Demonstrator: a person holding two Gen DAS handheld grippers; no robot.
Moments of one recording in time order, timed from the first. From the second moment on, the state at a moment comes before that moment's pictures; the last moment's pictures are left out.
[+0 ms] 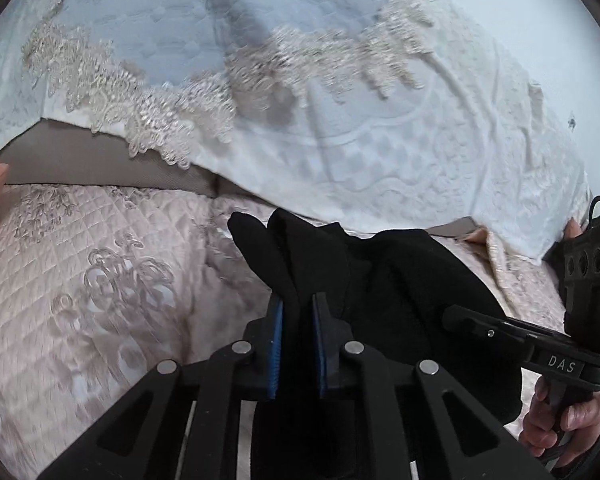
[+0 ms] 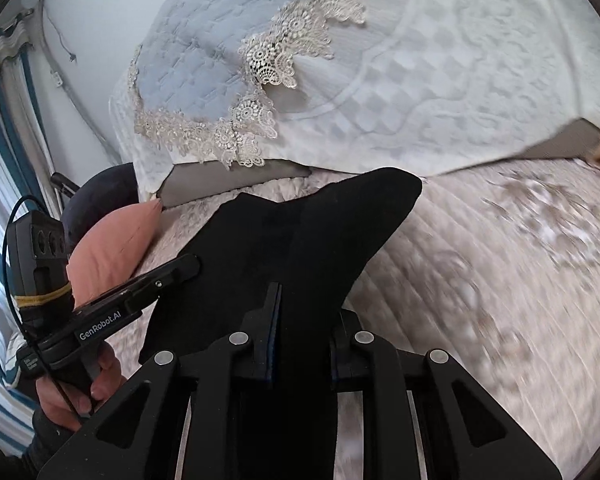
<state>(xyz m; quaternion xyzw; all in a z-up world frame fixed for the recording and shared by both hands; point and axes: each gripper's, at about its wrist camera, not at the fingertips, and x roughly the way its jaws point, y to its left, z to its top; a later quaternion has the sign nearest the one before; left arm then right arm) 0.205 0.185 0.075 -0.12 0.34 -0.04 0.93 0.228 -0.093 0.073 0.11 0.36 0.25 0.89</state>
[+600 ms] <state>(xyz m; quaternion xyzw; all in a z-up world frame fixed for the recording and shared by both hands) 0.150 0.190 0.041 -0.09 0.36 0.01 0.93 0.184 -0.095 0.032 0.03 0.37 0.16 0.91</state>
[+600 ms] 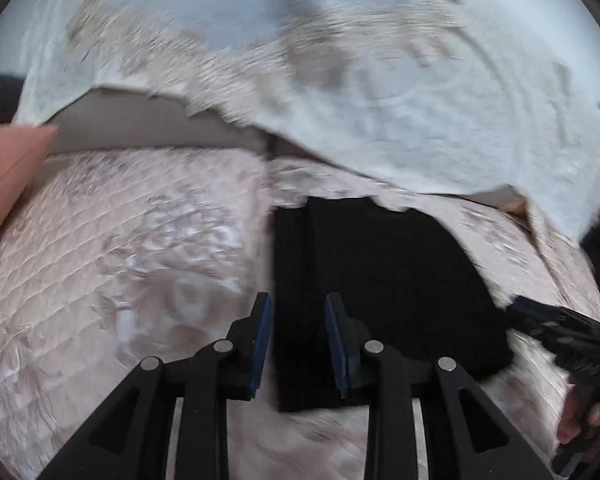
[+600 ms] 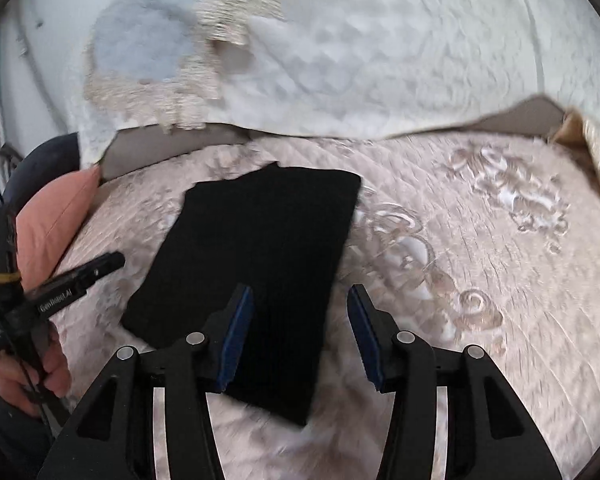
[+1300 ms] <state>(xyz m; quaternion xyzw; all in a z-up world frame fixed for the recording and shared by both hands) 0.067 0.118 0.029 -0.06 0.41 0.05 0.91 0.085 -0.076 0.025 -0.04 0.39 0.13 0.91</state>
